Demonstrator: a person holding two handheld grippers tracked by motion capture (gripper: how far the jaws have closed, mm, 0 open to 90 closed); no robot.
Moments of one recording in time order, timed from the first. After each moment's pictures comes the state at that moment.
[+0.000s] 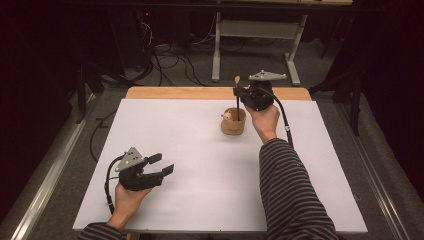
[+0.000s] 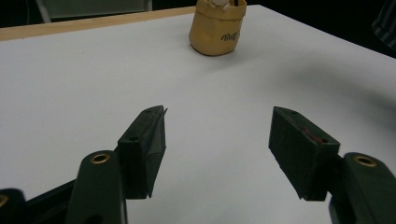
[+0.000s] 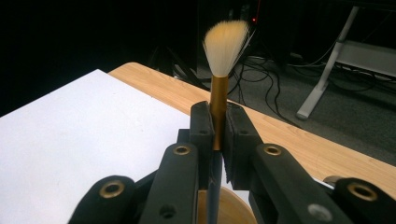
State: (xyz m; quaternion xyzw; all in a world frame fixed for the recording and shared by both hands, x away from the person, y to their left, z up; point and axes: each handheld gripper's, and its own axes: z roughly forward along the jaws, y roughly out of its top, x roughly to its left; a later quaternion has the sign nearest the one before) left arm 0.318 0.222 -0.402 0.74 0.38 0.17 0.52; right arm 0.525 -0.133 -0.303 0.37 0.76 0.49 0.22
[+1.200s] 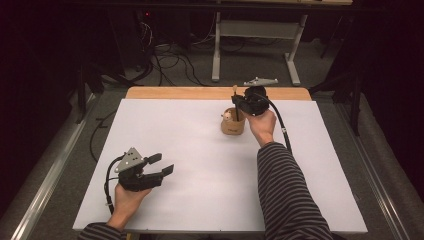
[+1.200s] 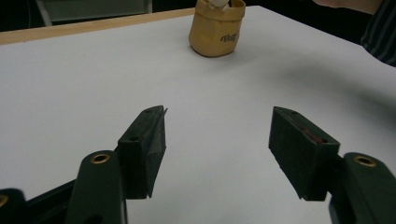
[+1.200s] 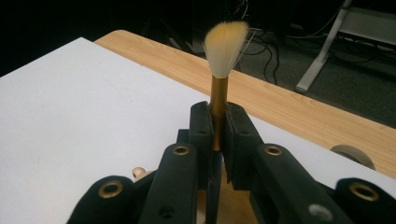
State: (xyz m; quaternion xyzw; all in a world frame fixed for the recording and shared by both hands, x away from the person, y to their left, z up) left arm 0.317 0.222 -0.402 0.74 0.38 0.18 0.52; right arm 0.534 -0.127 -0.331 0.39 0.78 0.45 0.20
